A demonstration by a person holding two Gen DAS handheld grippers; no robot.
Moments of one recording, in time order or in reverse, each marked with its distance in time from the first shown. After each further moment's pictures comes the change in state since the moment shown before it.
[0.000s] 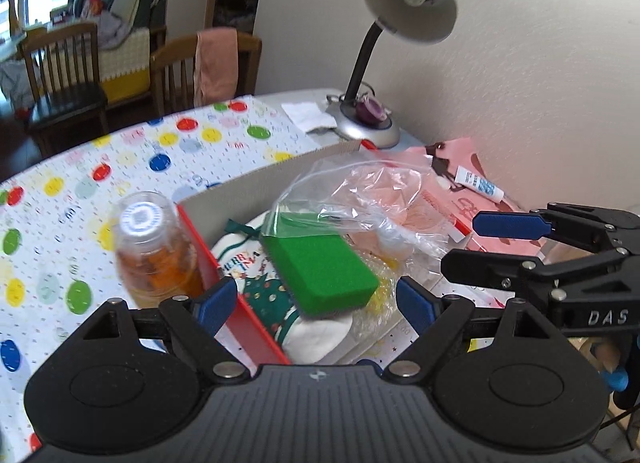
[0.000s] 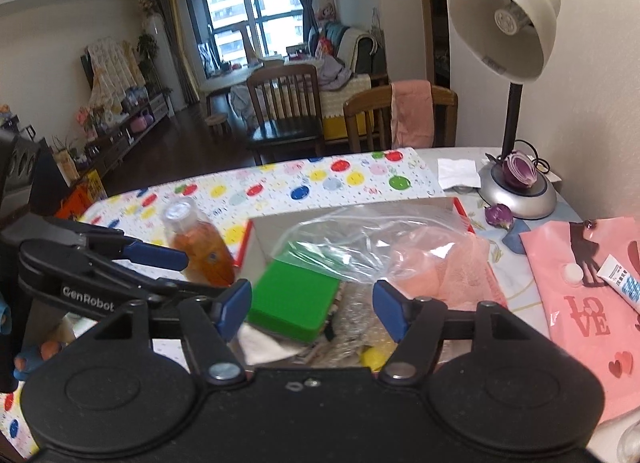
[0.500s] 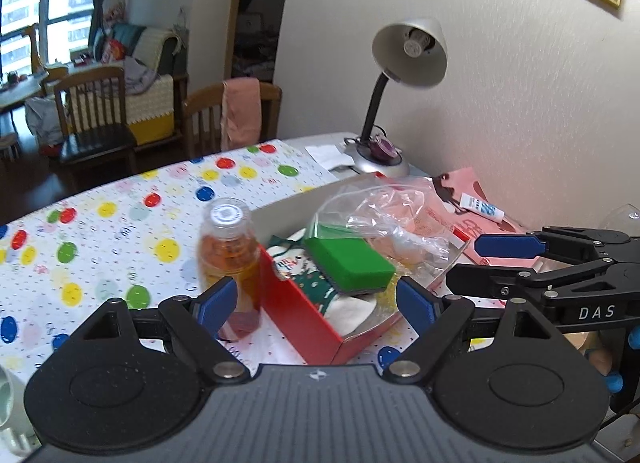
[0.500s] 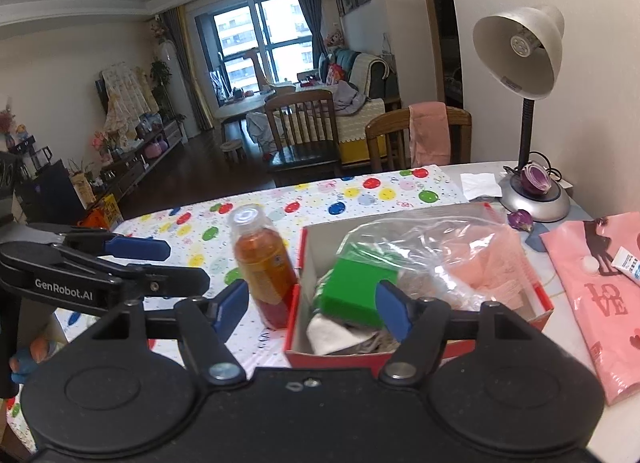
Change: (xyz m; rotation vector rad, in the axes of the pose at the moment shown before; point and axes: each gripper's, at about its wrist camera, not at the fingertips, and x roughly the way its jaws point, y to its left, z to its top) left arm -0.087 0.015 -0.043 0.025 -0.153 0.056; right arm -0.030 0.053 -0.025 0.022 -0.087 0.034
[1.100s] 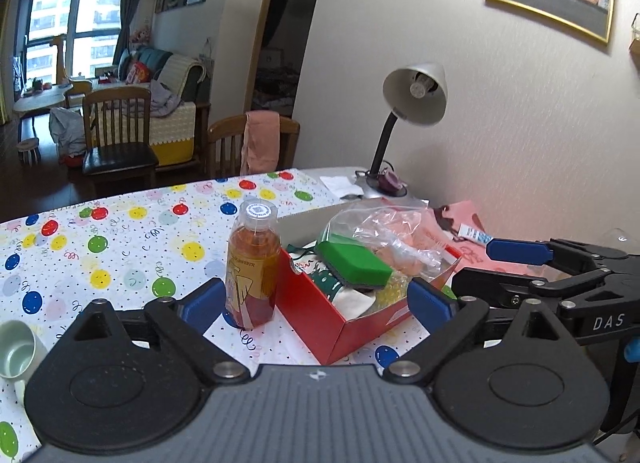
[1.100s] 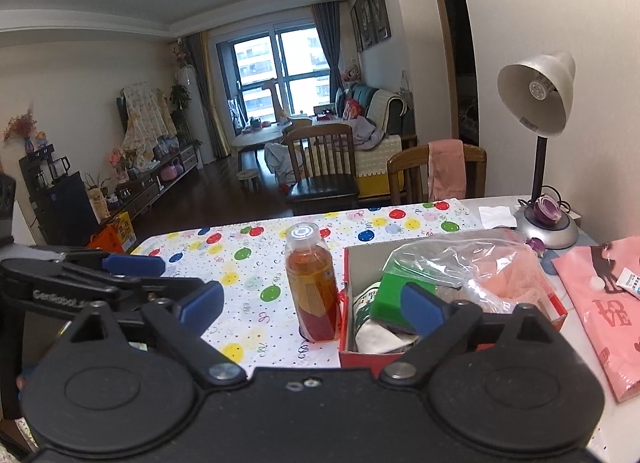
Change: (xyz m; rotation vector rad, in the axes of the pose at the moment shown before) left arm -0.067 0.004 -0.043 -0.059 -0.130 0.029; right arm -0.036 0.052 -0.020 -0.048 -0.113 0.016
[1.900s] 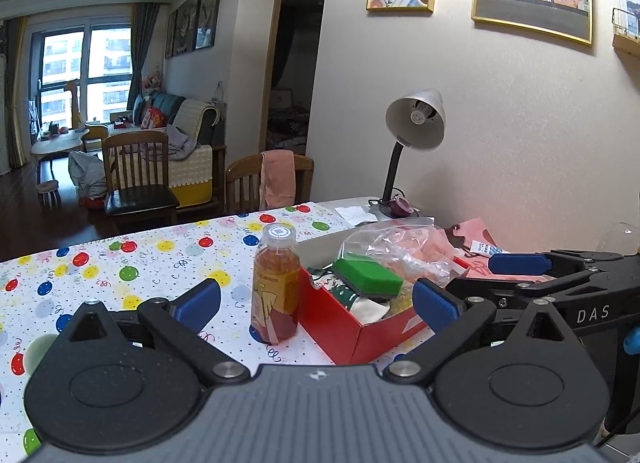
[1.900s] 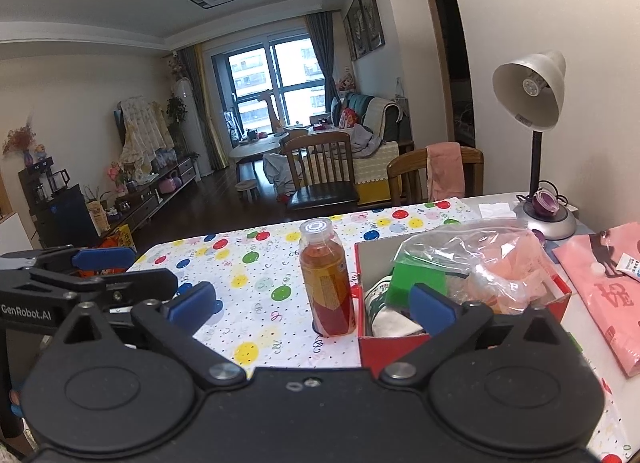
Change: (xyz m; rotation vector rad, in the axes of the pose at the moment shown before) left arm -0.046 -0.006 -0.023 0.064 -0.125 0.063; right arm -0.011 0.015 -0.018 0.024 -0.031 -0.005
